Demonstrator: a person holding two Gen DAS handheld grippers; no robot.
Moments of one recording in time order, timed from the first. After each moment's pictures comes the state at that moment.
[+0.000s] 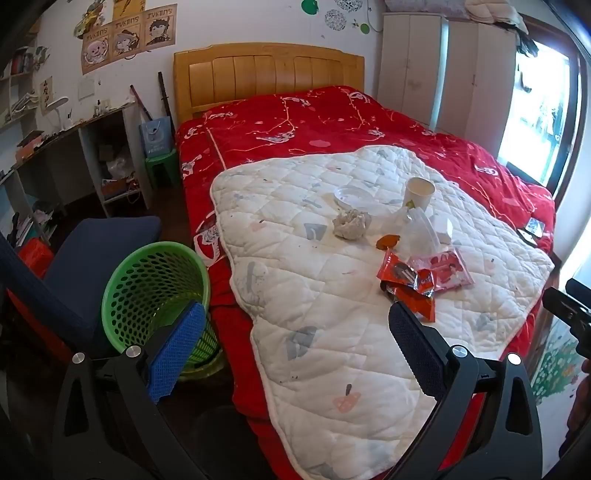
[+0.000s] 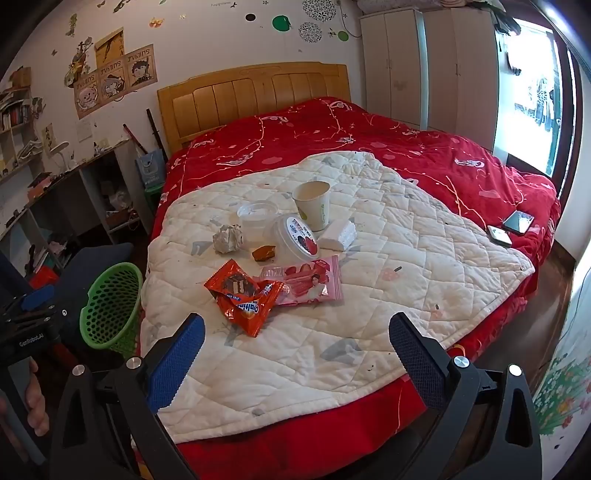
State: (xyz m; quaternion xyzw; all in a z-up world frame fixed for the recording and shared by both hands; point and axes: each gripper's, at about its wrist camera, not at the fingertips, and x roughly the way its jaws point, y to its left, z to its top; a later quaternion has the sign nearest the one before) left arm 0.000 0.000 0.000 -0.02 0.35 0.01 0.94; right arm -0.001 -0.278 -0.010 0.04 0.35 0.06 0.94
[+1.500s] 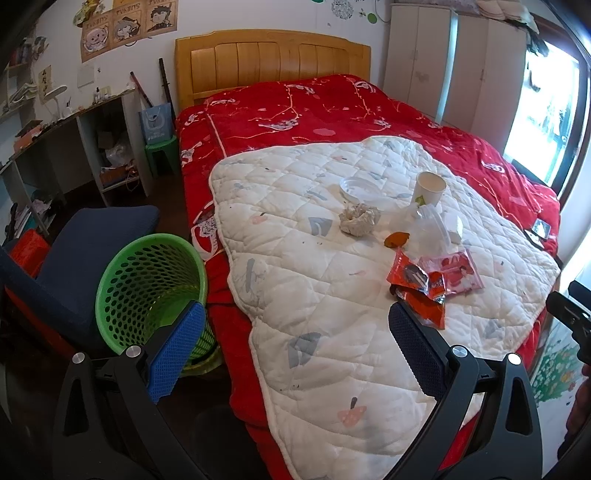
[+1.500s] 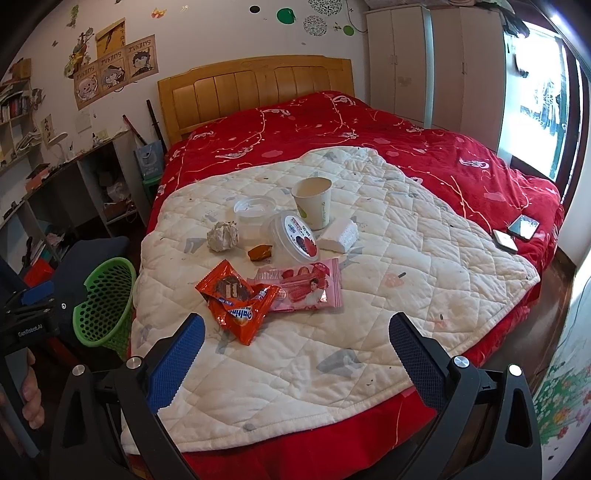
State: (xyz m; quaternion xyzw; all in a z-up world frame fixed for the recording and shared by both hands) left arm 0.026 0.005 -0.009 -0.04 0.34 0.01 0.94; right arm 0.023 -0.275 -0.020 0.02 0.36 0.06 0.93
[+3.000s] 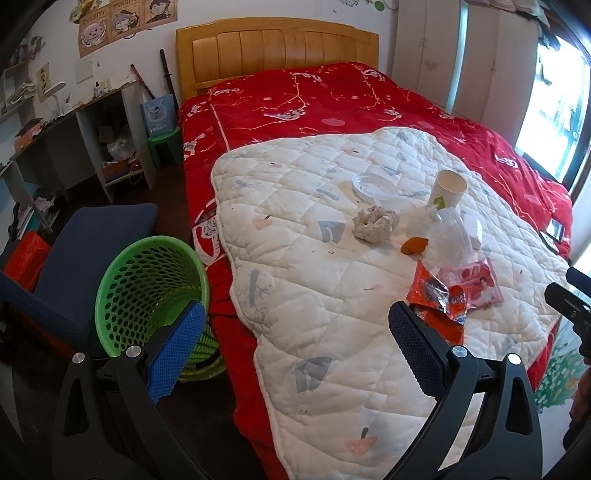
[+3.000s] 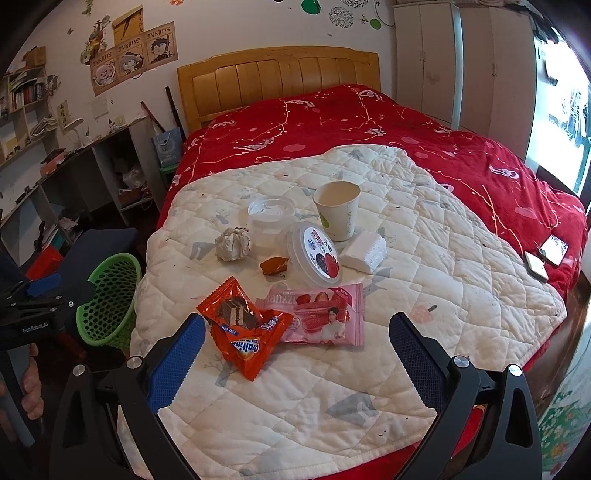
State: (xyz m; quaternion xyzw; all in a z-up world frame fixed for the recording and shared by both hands) left arm 0.070 0.008 -0.020 -0.05 0.39 0.02 0.92; right arm 0.083 -0.267 -0.023 0.00 0.37 0.11 0.92
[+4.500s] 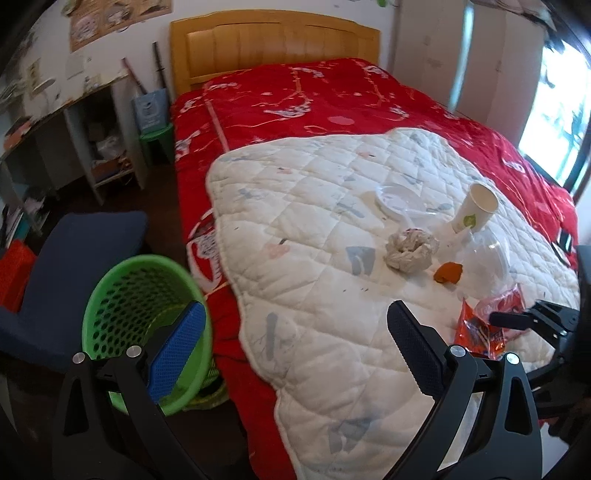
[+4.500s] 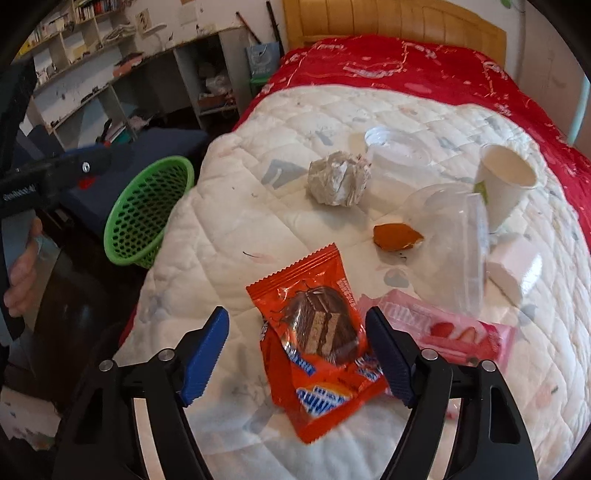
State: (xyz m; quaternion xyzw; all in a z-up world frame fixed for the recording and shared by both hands) left arm 0.144 0.041 -0.040 -0.04 0.39 0.00 0.92; right arm 0.173 -0.171 -0.113 -0.10 0.48 0.30 0.82
